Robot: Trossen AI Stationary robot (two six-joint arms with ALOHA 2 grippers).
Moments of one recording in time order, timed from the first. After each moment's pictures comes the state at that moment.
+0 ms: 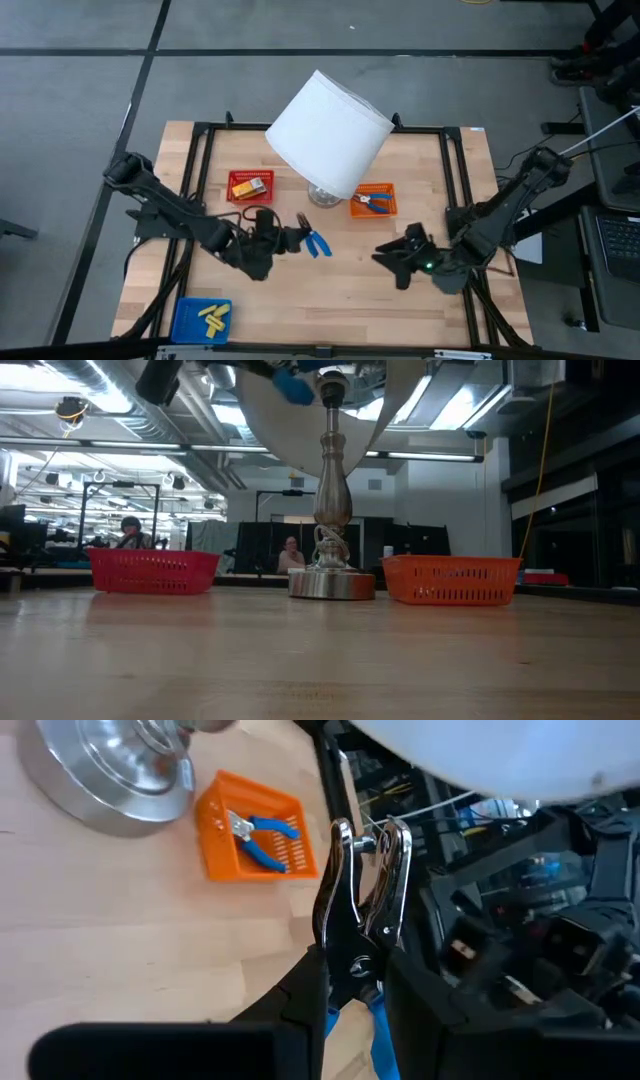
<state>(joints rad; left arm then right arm) -0.53 1.47 1.04 -0.17 -0.95 -1.70 0.80 1.25 0.89 -0.28 0.85 1.31</state>
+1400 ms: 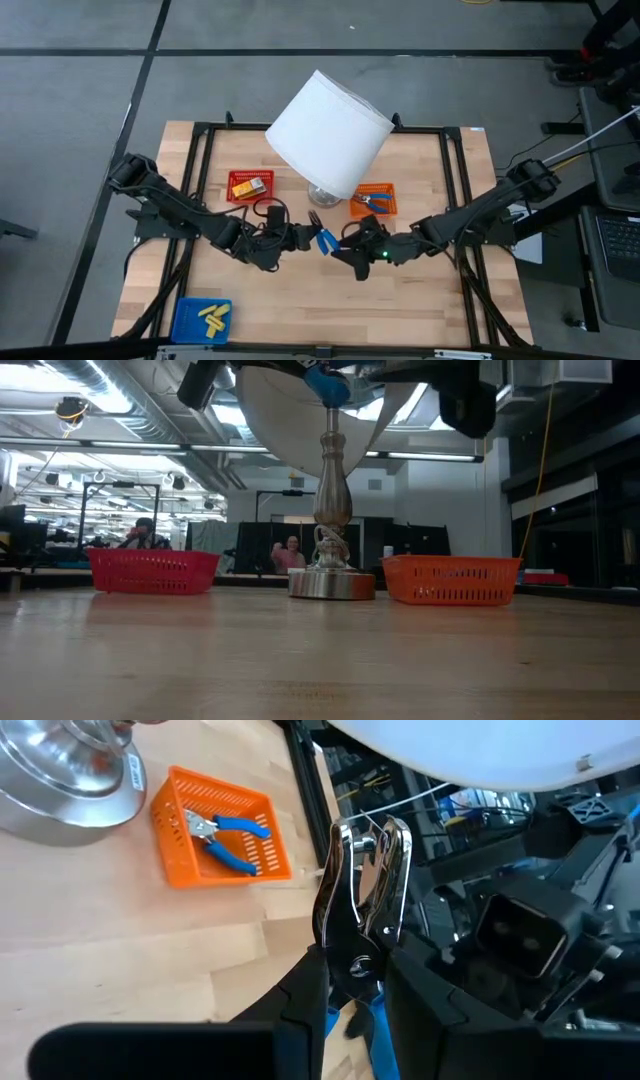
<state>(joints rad) -0.47 1.52 1.05 0.01 -0.88 -1.54 0.49 1.48 0.90 0.19 0.46 1.01</state>
